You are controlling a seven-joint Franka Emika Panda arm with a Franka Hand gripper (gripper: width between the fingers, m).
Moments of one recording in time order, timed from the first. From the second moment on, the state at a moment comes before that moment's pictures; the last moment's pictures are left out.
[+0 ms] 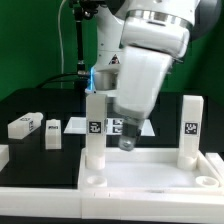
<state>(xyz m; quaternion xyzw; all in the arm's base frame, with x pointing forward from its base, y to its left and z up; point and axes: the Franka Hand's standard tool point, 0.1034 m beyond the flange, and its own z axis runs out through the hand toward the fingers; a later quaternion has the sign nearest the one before) 0.652 -0.020 0.090 0.83 0.55 0.01 0.13</state>
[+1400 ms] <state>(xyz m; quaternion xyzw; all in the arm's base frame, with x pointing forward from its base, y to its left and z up) 0.646 -0.107 0.110 0.99 0.15 0.01 0.05</state>
